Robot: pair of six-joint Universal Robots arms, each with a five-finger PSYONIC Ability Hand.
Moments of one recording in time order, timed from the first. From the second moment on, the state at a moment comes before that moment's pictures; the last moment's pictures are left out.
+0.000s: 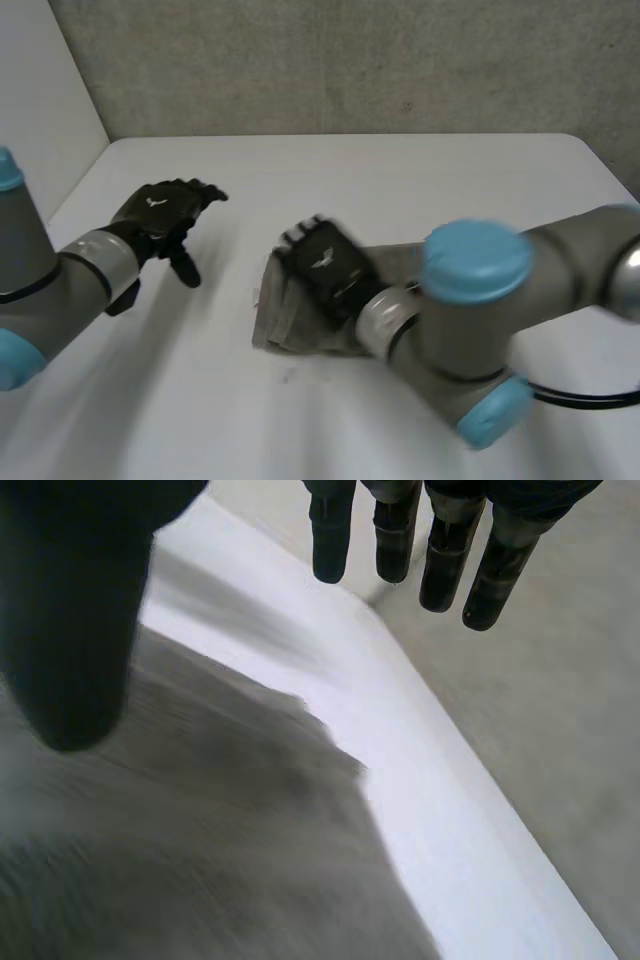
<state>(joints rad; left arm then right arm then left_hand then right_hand) 4.45 -1.89 -1.57 3.18 -1.32 3.34 2.29 -0.98 1.38 -0.19 1.35 2.57 0.23 0.23 0.23 0.23 0.05 0.22 0.24 0.22 0.23 0.07</state>
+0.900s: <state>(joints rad) 4.12 -1.92 -1.57 3.23 -1.59 3.24 2.03 -1.28 1.78 -0.38 1.36 2.48 0.23 0.23 0.23 0.23 0.05 0.95 1.17 1.18 1.19 0.98</state>
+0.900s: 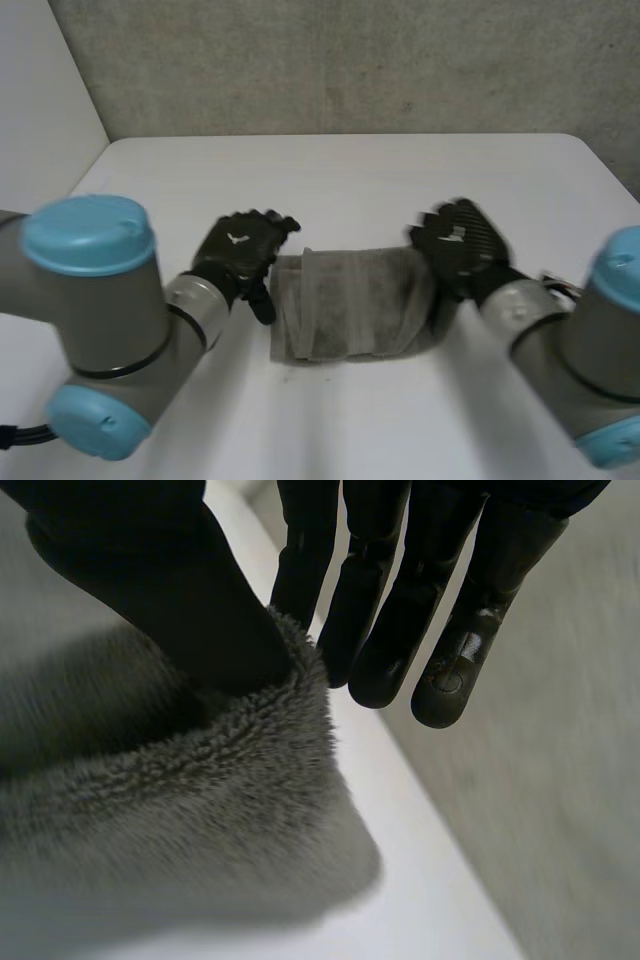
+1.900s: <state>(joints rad) 4.08 -2.25 -1.36 3.14 -1.65 2.99 2.02 -1.01 1.47 -0.04 1.22 3.01 0.19 0.18 0.18 0.18 0.03 0.22 0.24 0.22 0.23 0.07</state>
